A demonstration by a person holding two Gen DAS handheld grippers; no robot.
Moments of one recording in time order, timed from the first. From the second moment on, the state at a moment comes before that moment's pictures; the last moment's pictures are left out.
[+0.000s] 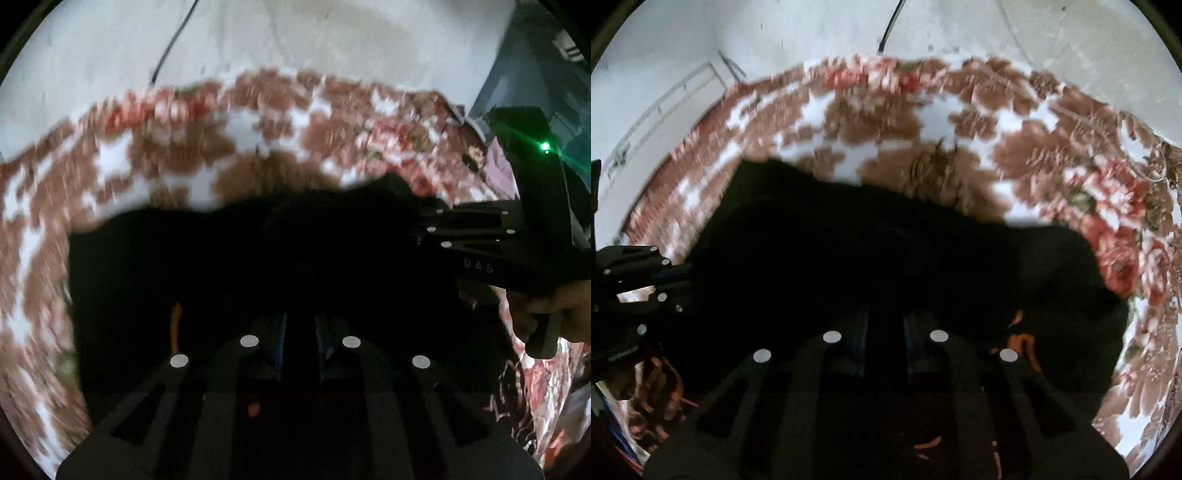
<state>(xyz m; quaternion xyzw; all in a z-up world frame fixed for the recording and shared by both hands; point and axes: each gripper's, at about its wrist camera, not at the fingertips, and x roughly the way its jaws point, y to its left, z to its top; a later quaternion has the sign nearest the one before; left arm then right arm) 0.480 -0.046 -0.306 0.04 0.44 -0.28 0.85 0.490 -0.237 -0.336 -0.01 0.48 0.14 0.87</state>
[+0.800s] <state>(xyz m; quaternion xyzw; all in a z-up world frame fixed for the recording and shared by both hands) 0.341 -0.010 -0.390 0.03 0.52 -0.26 0.81 0.335 -0.231 -0.425 0.00 0.62 0.16 0.77</state>
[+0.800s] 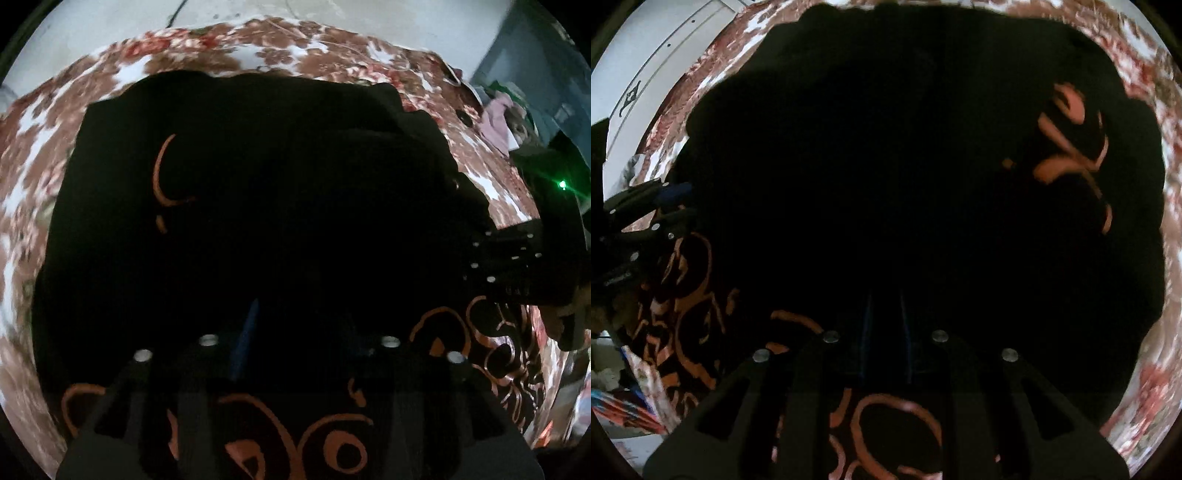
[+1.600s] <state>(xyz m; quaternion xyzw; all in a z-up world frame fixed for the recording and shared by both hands) 0.402 -0.028 -0.389 0.04 0.47 -0.20 0.86 0.400 -0.230 -0.401 -0.06 0.54 0.06 0.84</state>
